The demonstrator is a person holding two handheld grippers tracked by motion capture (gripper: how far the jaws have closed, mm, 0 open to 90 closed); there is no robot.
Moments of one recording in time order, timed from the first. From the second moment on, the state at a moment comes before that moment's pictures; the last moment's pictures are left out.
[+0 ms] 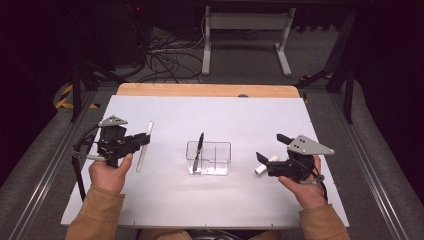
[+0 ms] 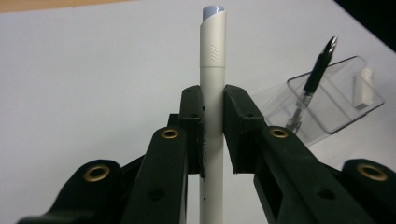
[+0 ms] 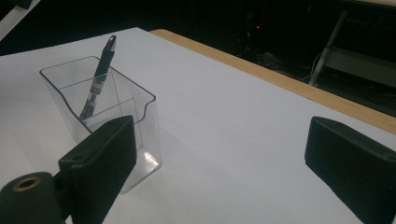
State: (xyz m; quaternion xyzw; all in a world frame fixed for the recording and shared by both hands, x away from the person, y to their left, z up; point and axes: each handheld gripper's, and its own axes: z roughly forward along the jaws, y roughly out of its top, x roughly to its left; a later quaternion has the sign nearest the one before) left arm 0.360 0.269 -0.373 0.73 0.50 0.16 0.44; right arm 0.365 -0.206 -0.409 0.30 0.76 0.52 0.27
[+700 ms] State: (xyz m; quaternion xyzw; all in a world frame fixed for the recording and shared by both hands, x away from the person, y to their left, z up) left arm 0.351 0.267 -0.364 0.72 0.42 0.15 0.54; right arm 0.364 -0.206 -0.410 0.30 0.76 0.52 0.27
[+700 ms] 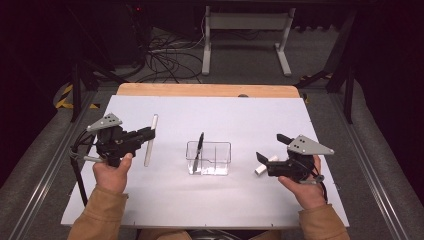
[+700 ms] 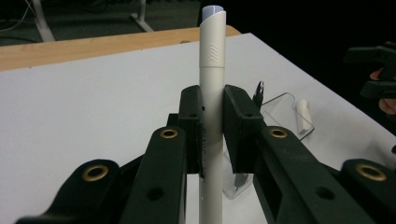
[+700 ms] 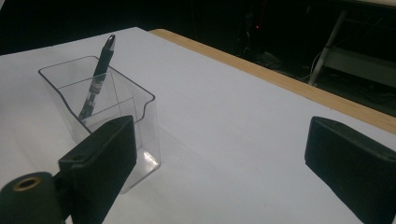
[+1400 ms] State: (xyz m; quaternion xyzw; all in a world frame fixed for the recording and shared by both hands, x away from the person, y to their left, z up) left arm 0.352 0.223 -0.335 0.74 0.36 0.17 0.55; right arm 0.363 -0.205 -0.409 0.30 0.76 0.51 0.27
